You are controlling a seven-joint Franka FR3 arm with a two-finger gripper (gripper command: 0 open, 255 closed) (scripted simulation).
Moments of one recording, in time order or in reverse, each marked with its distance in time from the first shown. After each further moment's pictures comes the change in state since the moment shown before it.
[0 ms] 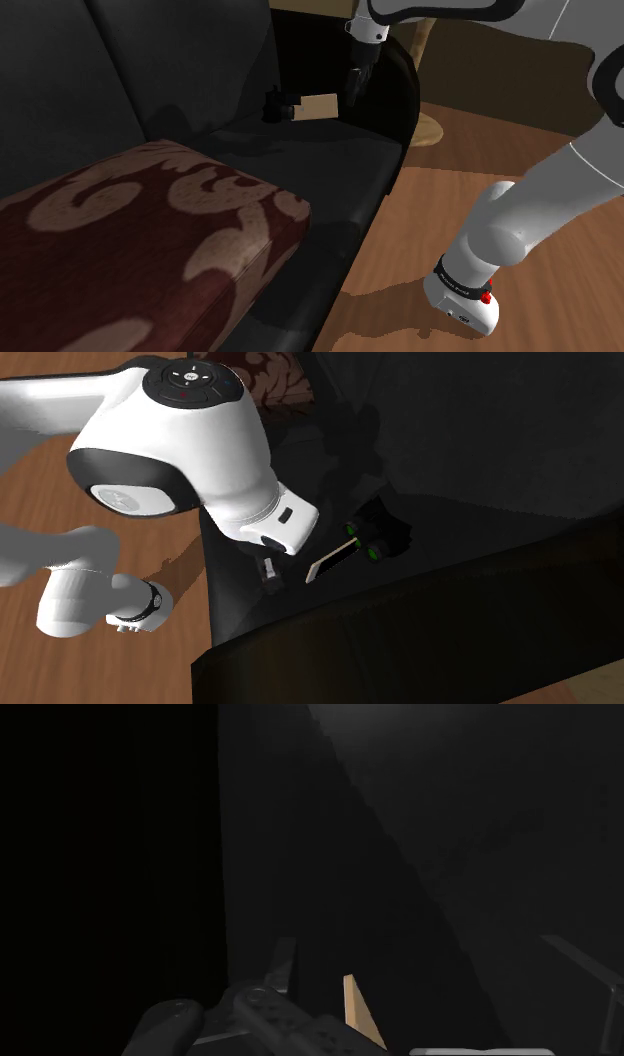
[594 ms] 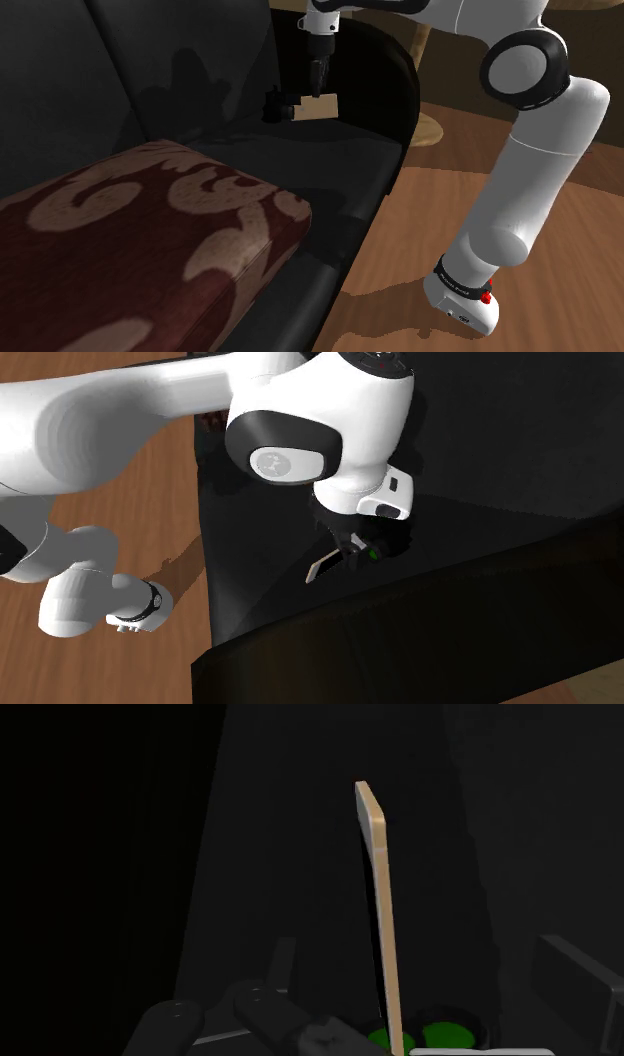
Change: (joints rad) arm 0.040 0.444 0.007 0.510 0.045 -0.169 -0.182
